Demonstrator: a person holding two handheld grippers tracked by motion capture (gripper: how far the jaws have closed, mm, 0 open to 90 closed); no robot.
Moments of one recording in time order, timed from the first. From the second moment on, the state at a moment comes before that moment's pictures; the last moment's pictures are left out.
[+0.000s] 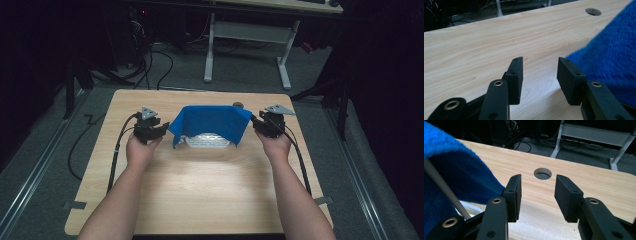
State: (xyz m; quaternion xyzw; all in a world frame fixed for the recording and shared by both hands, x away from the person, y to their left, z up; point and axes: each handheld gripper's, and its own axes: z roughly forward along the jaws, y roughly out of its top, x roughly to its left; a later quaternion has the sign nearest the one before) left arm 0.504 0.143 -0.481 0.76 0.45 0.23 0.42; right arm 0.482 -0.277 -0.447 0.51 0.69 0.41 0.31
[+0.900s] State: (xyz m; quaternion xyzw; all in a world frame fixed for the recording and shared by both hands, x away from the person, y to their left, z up) left arm 0.447 0.152 -0.488 0.75 0.45 0.24 0.43; right arm 0.427 -0.295 -0.453 0.49 0.69 0.41 0.33
